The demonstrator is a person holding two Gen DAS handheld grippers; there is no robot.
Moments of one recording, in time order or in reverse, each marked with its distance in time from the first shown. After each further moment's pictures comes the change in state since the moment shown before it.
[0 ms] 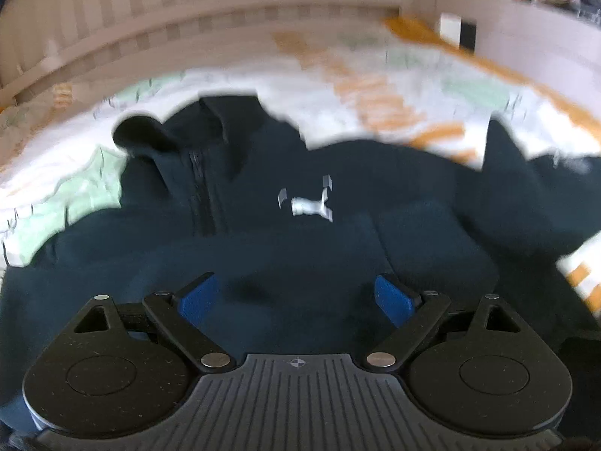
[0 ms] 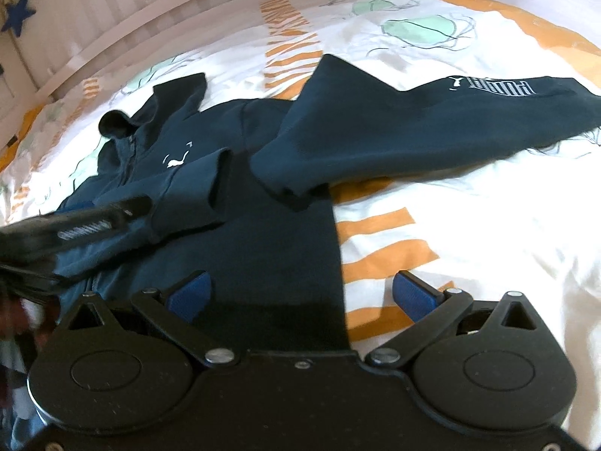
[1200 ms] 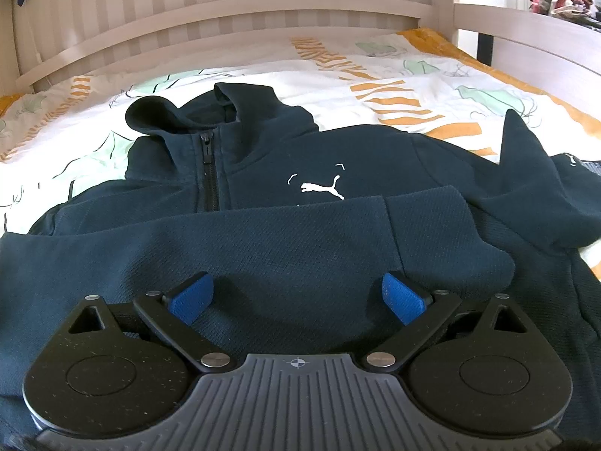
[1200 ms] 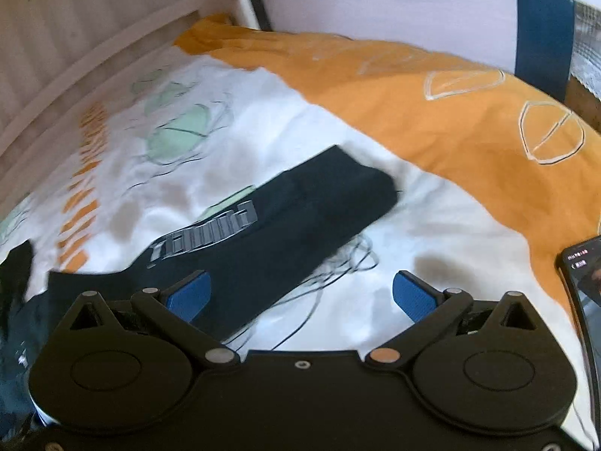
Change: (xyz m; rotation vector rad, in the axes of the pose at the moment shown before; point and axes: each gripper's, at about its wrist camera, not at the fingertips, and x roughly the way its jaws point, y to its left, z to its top) left arm 0.005 0.001 -0.022 -0.062 -0.082 0.027; right arm -0.009 -0.210 0.099 0.359 -0.124 -0.311
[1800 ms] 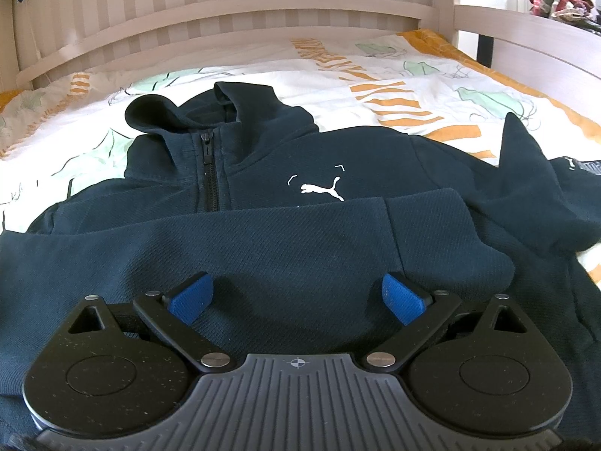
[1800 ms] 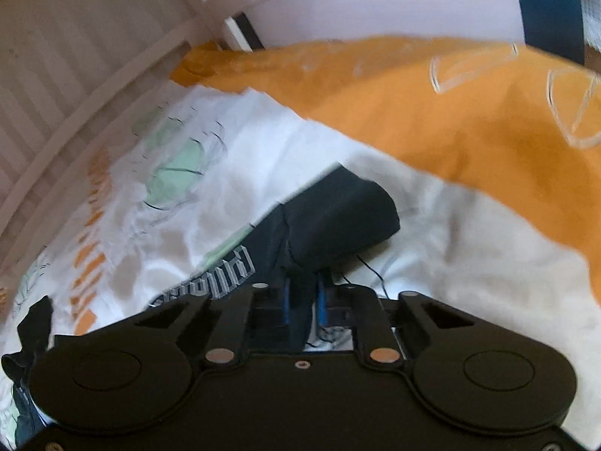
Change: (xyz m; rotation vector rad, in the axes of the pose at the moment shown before) left arm 0.000 0.002 0.003 -0.012 0.012 -0.016; right arm 0.010 -0.004 0.016 0.078 -0.089 0.123
